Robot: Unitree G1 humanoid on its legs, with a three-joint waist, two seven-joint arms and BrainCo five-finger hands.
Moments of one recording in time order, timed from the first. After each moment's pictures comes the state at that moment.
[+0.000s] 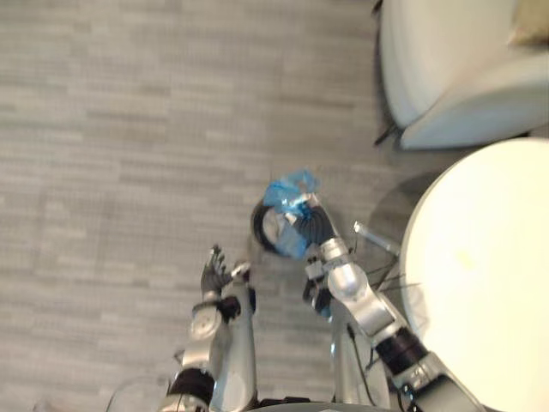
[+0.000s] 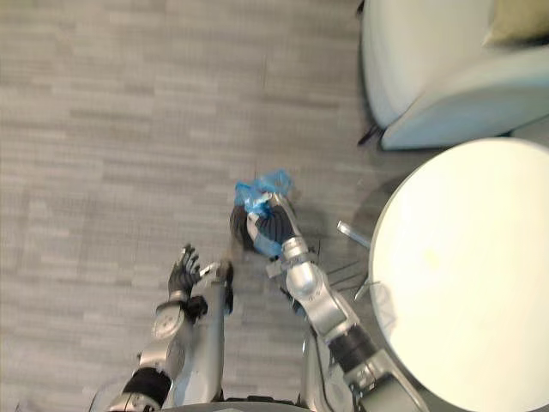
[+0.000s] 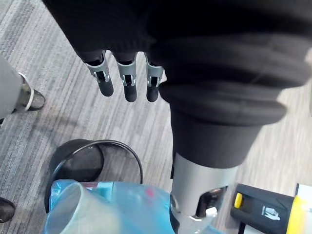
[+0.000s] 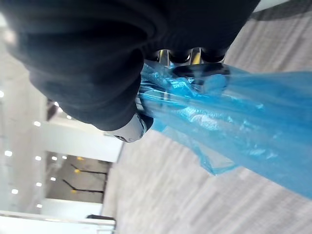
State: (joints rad) left arm 0.01 0.05 -0.04 0.66 -0.22 -0.24 0.13; right arm -0.19 -0.11 0.45 0.06 -0.24 -0.22 -0.21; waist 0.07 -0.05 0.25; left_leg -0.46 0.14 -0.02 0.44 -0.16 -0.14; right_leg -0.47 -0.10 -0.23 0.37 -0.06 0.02
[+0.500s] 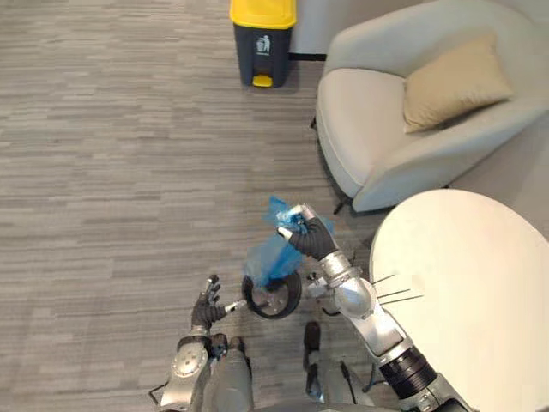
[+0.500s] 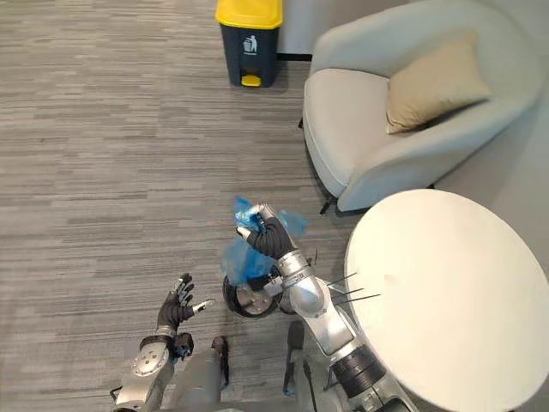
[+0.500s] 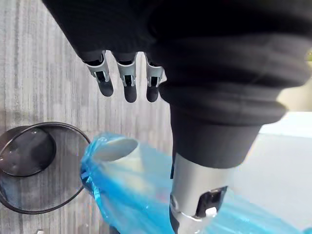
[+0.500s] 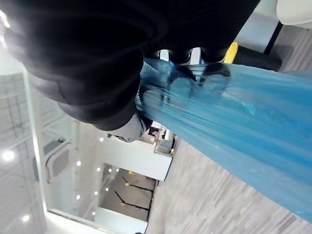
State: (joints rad) left arm 0.12 0.14 -0.07 0.45 -0.18 -0.25 0.09; right arm -0.22 -0.16 0.44 -0.04 -0.16 -0.25 -0.10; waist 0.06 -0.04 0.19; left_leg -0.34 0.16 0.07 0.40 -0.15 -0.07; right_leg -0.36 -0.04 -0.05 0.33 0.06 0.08
